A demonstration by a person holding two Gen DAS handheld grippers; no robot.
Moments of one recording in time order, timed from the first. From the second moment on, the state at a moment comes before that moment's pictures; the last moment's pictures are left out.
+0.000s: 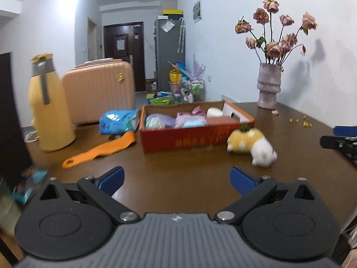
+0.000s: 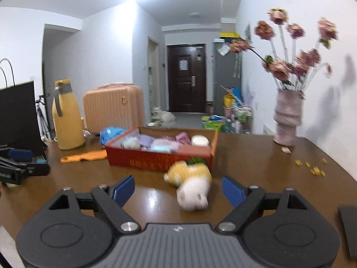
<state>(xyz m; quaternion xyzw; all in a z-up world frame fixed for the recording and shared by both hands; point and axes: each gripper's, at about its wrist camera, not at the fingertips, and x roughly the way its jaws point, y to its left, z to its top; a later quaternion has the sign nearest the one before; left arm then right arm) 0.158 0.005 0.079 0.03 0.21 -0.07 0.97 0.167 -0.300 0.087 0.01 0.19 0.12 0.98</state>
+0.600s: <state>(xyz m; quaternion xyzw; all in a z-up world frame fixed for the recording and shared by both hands) 0.208 -0.015 0.032 0.02 0.29 -0.07 0.96 0.201 -0.305 0.017 0.06 0.25 0.11 0.96</state>
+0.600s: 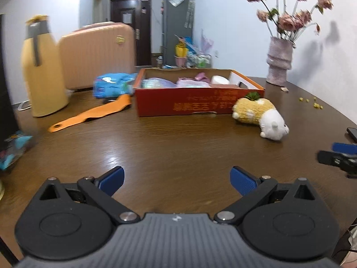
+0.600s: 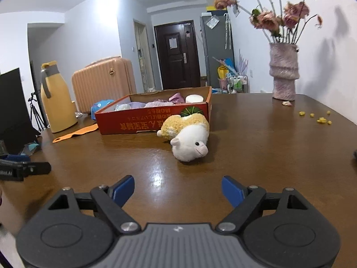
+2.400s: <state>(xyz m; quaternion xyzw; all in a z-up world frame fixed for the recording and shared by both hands) 0.343 -0.038 0.052 -0.23 0.32 -0.28 0.88 0.304 -0.317 0.031 0.25 0.29 0.24 0.89</state>
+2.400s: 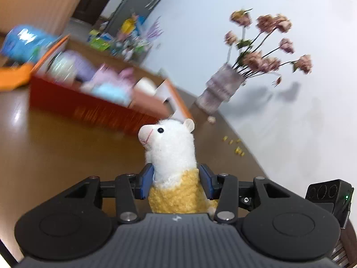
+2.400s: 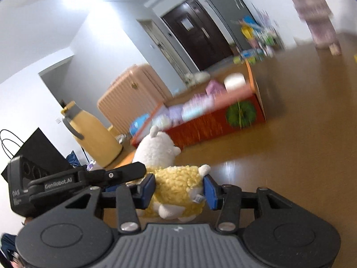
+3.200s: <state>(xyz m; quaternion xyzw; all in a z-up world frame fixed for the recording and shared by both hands) 0.552 -0.095 0.018 -0.16 0.38 -0.24 0.88 0.507 -0.307 0.029 0.11 0.32 0.14 0.93</state>
